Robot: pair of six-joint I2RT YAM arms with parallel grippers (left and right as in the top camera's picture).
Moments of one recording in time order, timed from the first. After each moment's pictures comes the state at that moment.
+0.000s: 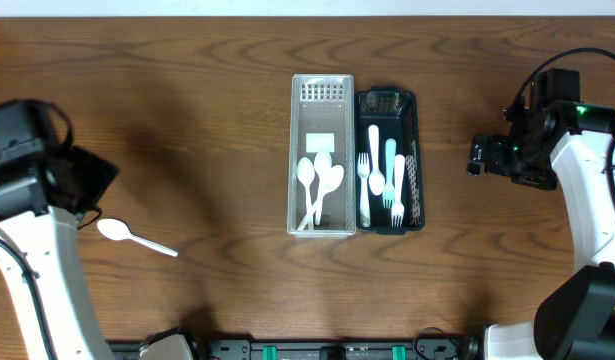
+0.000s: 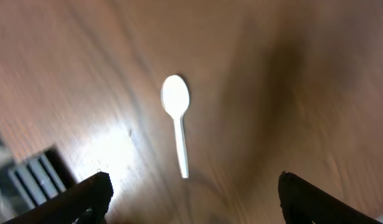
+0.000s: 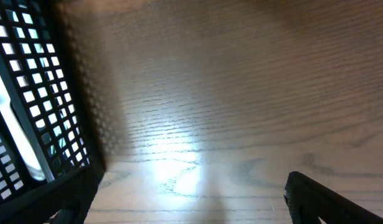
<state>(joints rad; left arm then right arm) 0.41 1.30 1.38 -1.29 -0.16 -0.67 -0.15 1.61 1.34 -1.14 -0.06 0.09</state>
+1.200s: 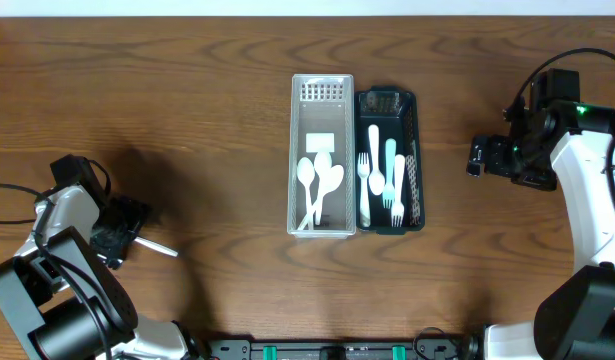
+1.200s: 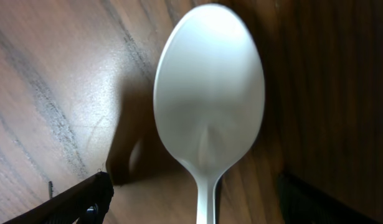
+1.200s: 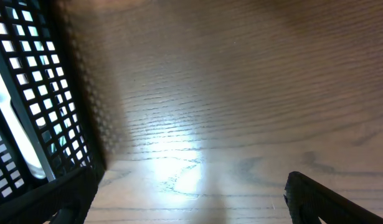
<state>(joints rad) 0.53 1.70 0.89 -0.74 -0.02 -0.63 -0.15 1.61 1.34 -1.15 -0.06 0.09</state>
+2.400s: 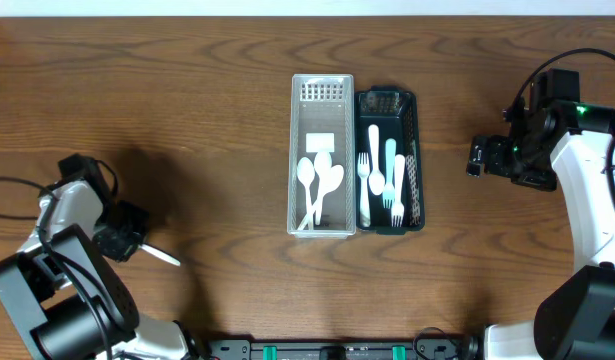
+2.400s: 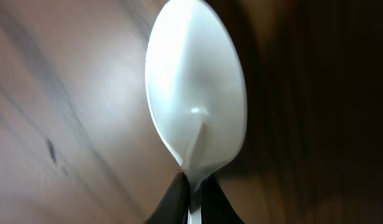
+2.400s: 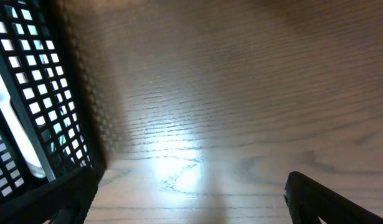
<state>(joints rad) 0.47 1.69 0.92 -0.87 0.00 -0.59 -0.15 1.61 1.34 -1.15 -0.06 0.09</state>
